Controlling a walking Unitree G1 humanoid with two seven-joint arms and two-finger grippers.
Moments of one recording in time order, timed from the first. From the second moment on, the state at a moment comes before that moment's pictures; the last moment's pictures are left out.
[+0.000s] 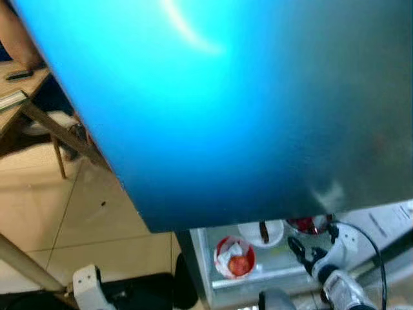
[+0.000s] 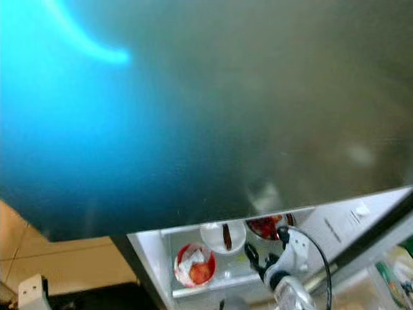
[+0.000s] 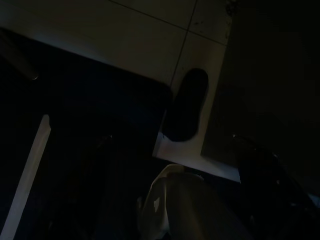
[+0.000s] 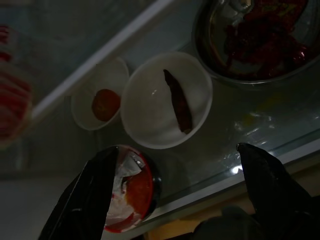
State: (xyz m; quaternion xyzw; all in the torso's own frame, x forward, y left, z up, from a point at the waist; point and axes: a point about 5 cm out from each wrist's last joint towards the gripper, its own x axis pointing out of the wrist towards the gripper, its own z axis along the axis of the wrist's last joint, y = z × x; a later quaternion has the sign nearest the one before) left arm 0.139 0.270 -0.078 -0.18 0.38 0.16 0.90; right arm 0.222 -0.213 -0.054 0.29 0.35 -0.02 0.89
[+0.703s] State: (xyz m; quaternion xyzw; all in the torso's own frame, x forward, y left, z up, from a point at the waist) left arm 0.131 0.263 -0.084 -0.18 0.40 0.16 0.89; right arm 0.218 -0.212 -0.056 0.30 0.35 -0.01 0.89
